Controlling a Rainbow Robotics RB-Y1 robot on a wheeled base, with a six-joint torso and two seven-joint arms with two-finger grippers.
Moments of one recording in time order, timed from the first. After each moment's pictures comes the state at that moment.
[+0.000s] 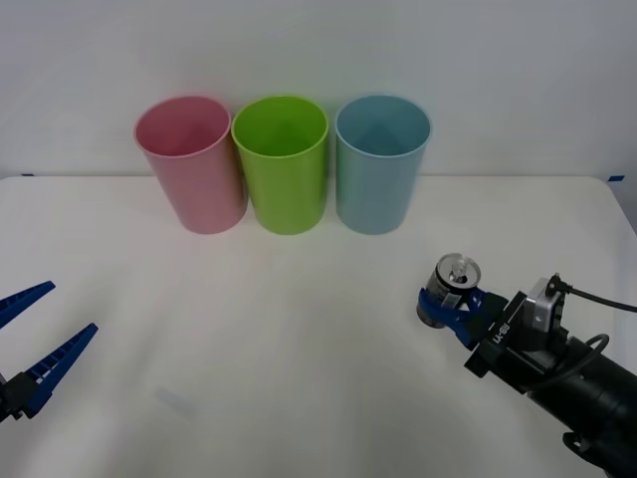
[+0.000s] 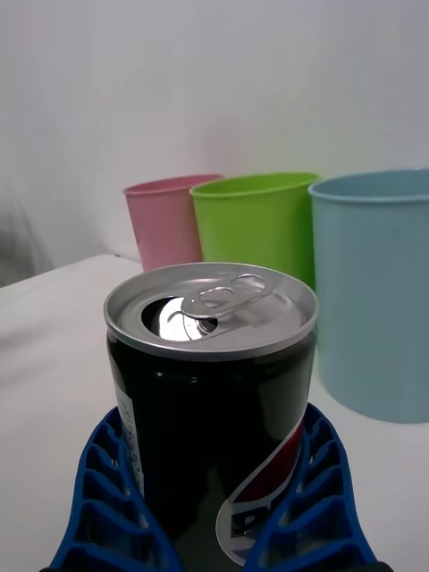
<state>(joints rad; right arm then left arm) 0.22 -0.37 -0.03 -1.77 1.04 -0.85 0.13 0.35 0.40 0.52 -1.66 -0.96 -1.22 0.00</state>
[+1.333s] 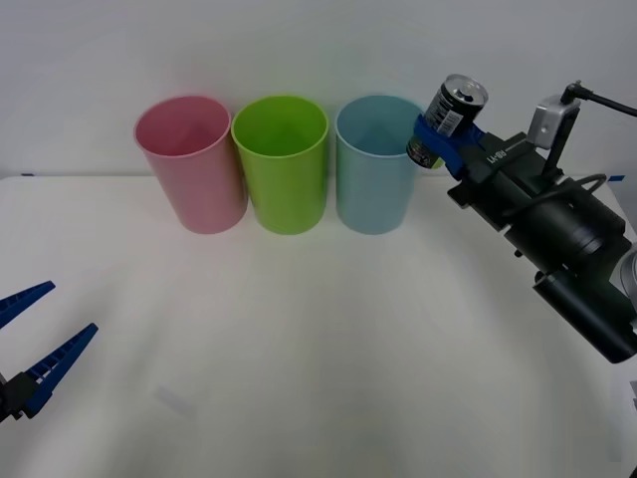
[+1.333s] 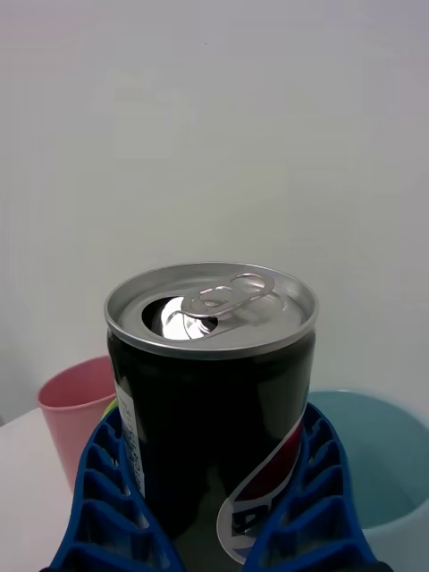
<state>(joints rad) -0.21 -0.37 -0.01 -1.79 1.27 -0.52 -0.35 0.35 0.40 0.52 -1.66 -0.96 -1.22 0.00</state>
